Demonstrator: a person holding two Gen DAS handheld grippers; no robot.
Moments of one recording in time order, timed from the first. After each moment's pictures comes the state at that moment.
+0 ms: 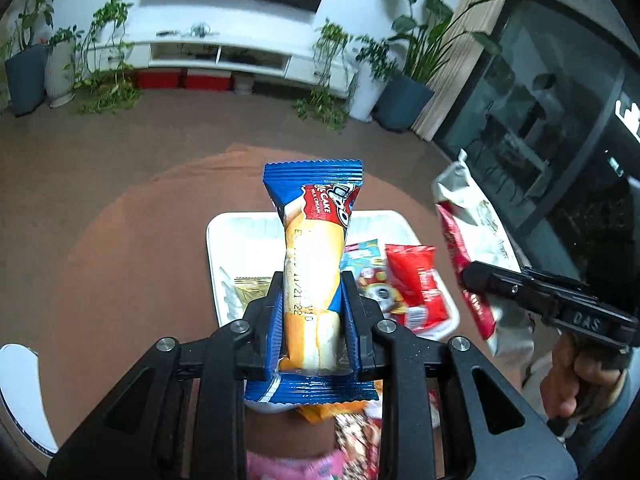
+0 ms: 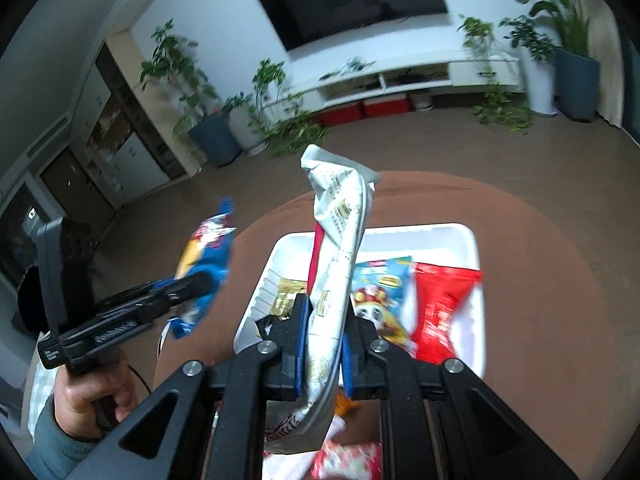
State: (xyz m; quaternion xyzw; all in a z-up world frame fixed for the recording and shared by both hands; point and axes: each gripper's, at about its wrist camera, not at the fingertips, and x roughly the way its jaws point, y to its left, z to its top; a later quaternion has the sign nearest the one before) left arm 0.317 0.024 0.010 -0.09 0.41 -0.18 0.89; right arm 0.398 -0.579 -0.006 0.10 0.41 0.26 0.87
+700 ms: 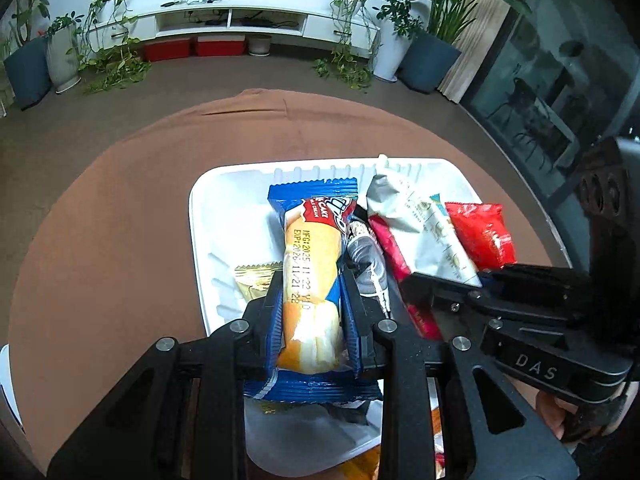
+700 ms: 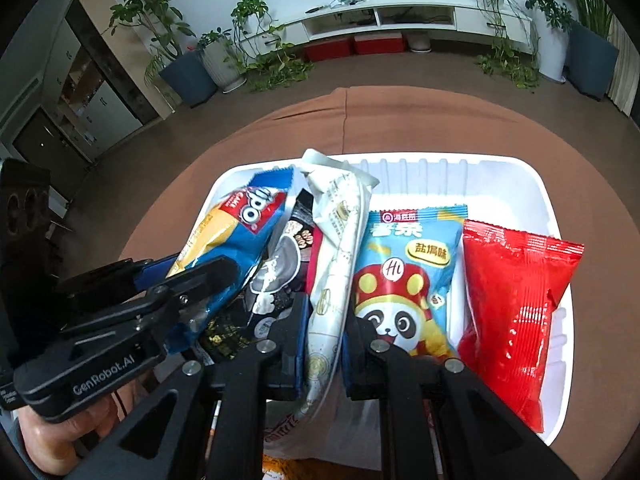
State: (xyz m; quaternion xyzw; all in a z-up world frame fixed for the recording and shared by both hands) left arm 0.384 -0.018 -0.090 -0.05 0.47 -0.15 0.87; right arm 0.463 -0.522 -0.095 0.04 0.50 0.23 0.83
